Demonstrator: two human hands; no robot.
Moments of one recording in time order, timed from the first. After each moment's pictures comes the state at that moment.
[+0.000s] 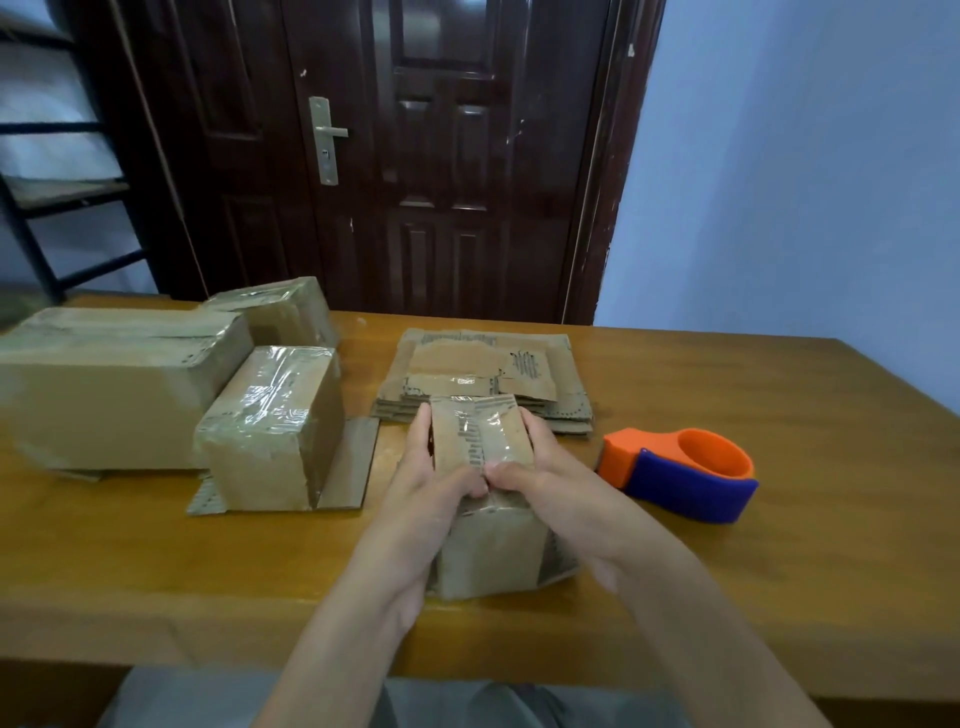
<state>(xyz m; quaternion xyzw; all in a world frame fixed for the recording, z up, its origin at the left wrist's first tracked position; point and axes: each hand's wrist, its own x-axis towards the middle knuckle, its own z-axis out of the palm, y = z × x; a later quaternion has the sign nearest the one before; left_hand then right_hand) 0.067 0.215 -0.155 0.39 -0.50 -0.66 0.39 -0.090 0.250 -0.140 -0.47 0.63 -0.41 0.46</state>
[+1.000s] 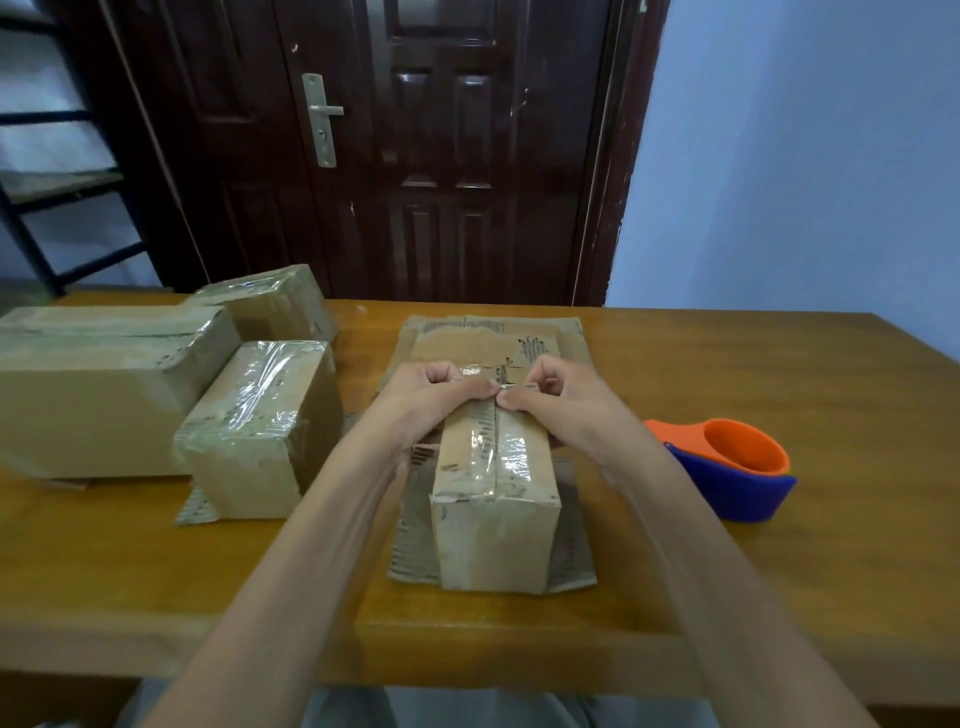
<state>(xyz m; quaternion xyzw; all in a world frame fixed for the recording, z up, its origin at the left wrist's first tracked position) 0.042 0.098 -0.142 0.43 -0.61 -0.59 0.31 -0.128 0.182 -0.133 -0.50 0.68 -0.42 0.33</state>
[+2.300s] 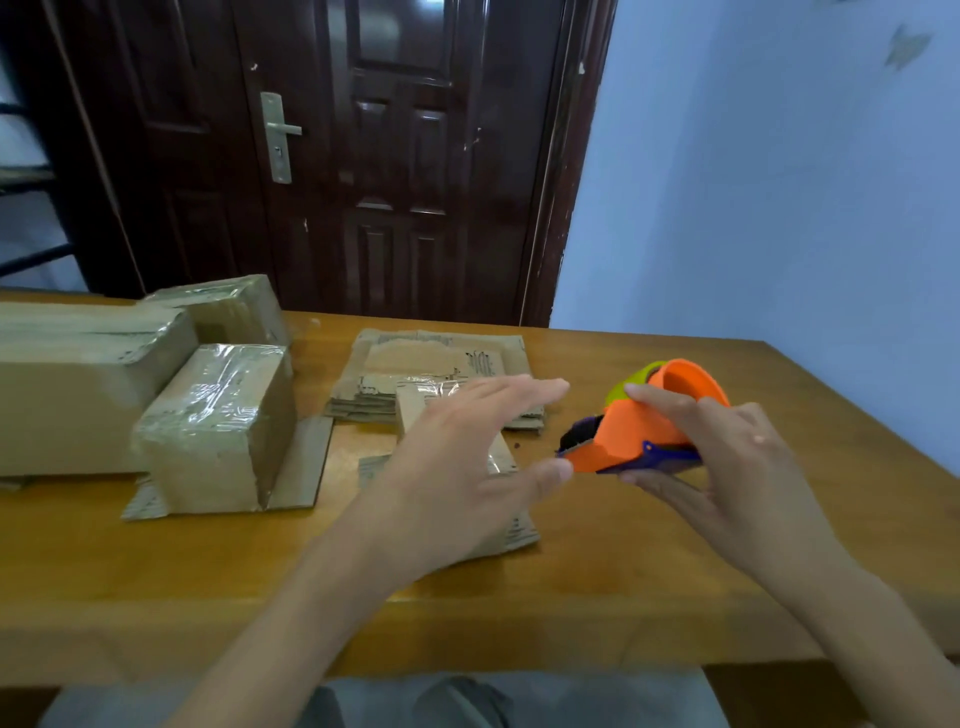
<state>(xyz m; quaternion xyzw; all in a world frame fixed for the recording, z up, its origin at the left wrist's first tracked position) 0.045 0.239 -0.094 0.24 -0.90 -0.22 0.31 -0.203 0.355 -0.114 -0.65 0.67 -0.28 -0.22</state>
